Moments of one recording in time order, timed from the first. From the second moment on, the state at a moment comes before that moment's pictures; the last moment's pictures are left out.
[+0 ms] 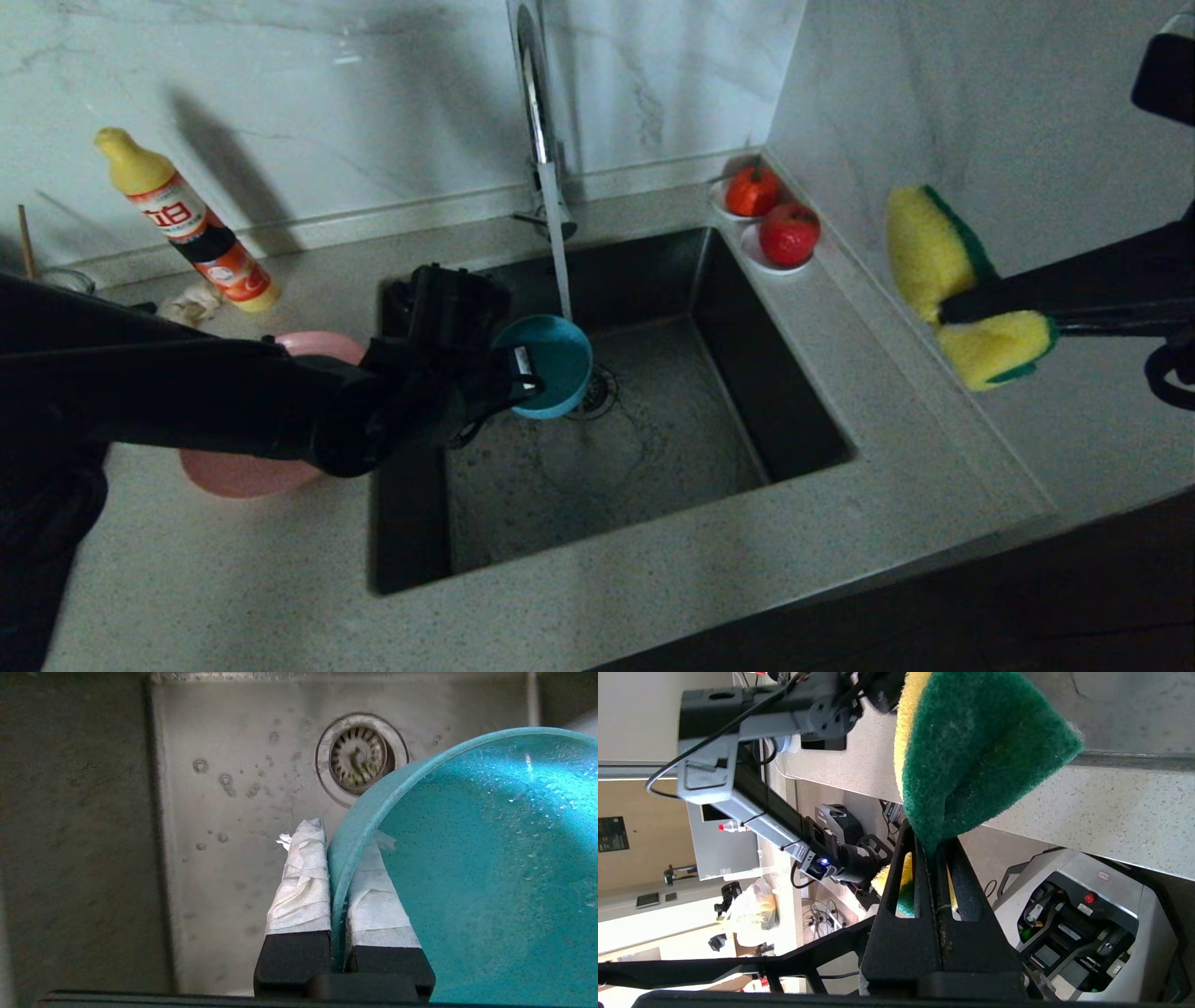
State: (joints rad) left arm -0.49 1.99 -1.24 -0.32 0.43 -0.42; right arm 0.52 1.32 -1.59 0.66 0.51 0.54
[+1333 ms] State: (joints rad) left arm -0.46 2.08 -1.34 -0.24 0.45 -0.57; right arm 0.52 1.32 -1.57 0.65 0.51 0.54
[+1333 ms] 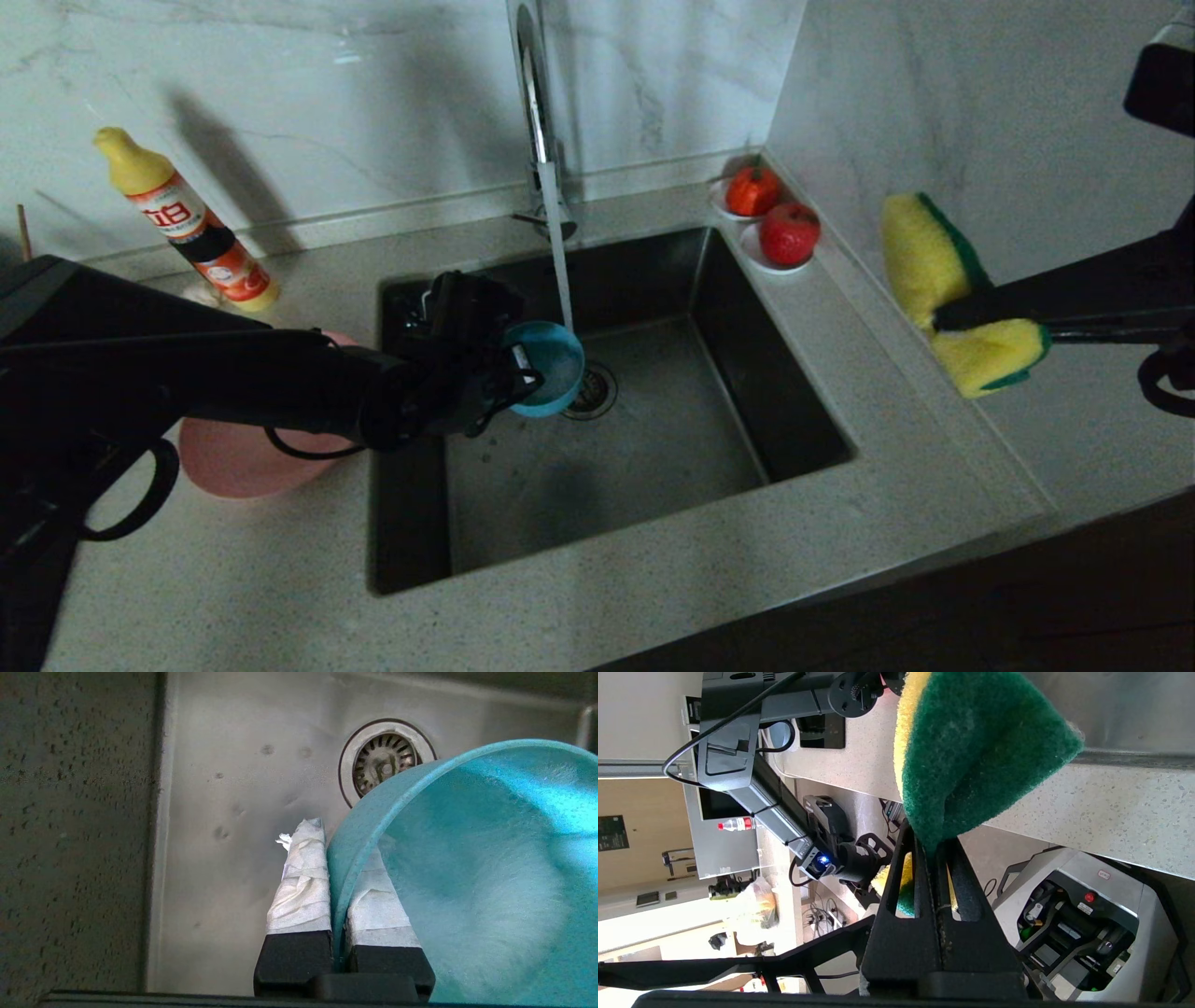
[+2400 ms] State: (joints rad) left arm -0.48 2.07 -1.33 -0.22 0.41 -0.61; right arm 0.51 1.30 -1.54 0.65 0.51 0.54
